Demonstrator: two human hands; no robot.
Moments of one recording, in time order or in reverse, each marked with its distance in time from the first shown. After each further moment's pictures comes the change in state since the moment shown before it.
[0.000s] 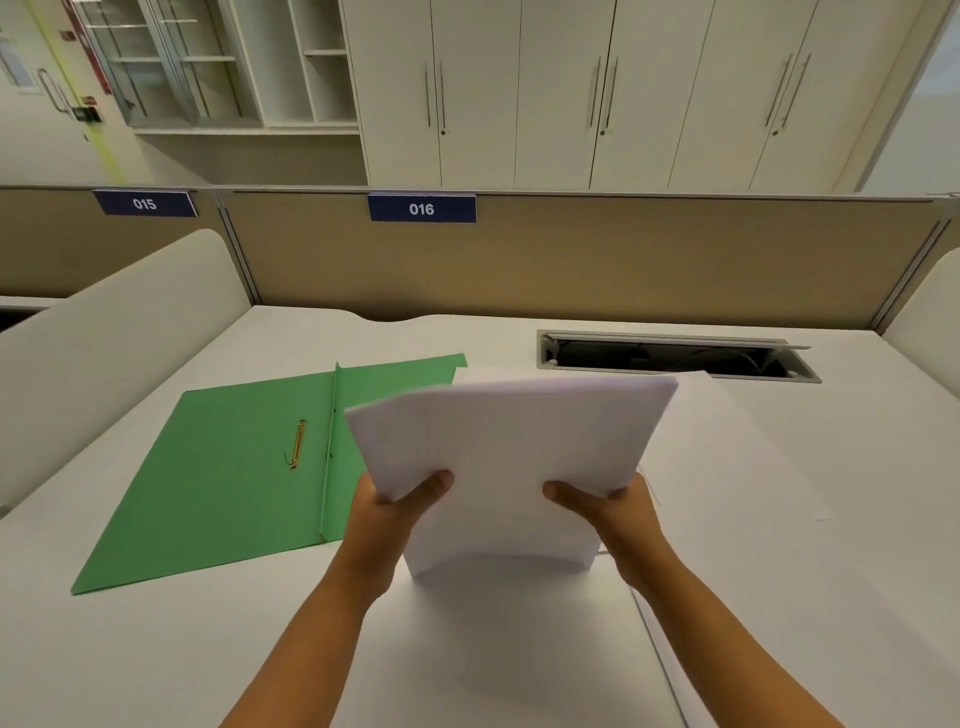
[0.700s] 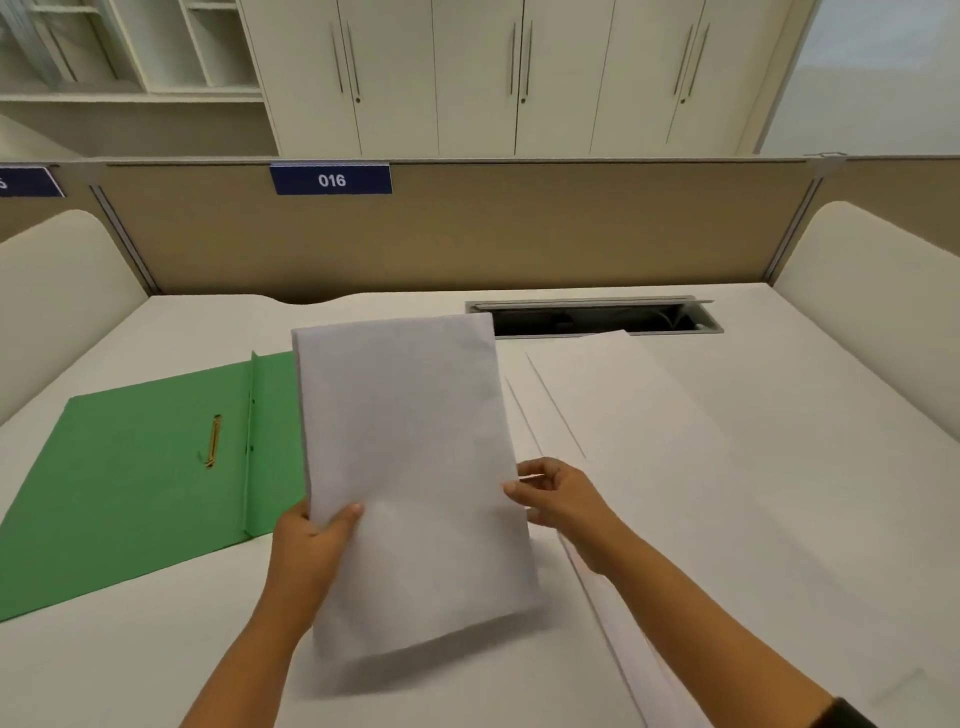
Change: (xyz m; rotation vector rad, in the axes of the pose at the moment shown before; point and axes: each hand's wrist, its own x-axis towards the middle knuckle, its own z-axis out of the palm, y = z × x) left_hand -0.020 -0.041 -0.006 0.314 0.183 -0.232; right_hand -0.021 0.023 -0.033 -0.233 -0.023 0.392
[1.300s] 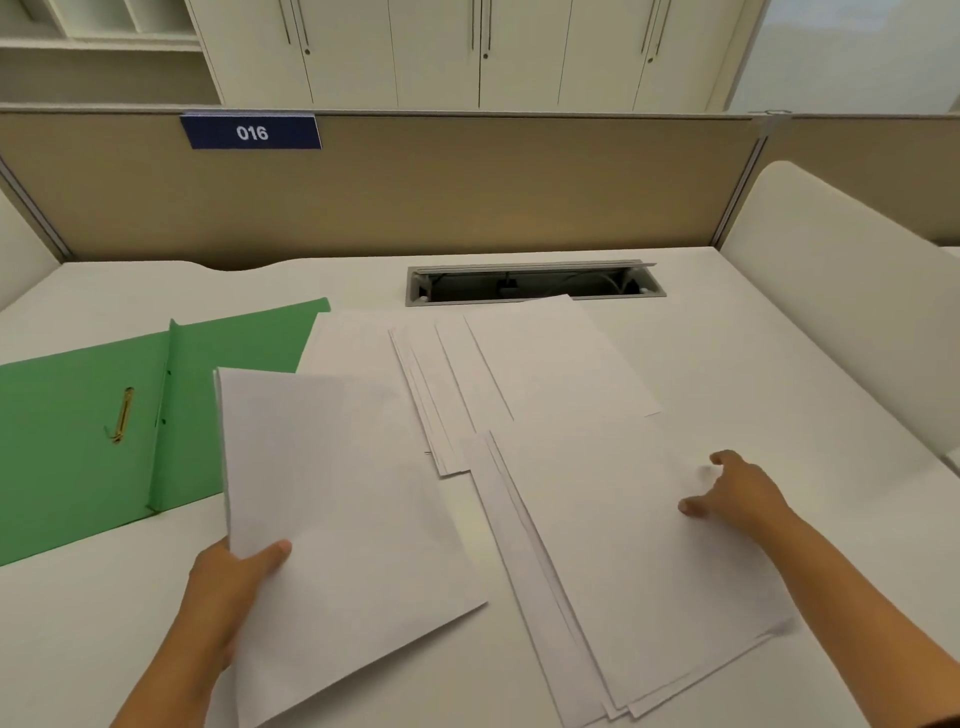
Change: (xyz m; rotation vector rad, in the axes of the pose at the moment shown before) left_hand -0.036 -0.033 0.019 0.110 0.061 -0.330; right_hand -0.034 0.071 -0.230 -0.774 0.450 0.464
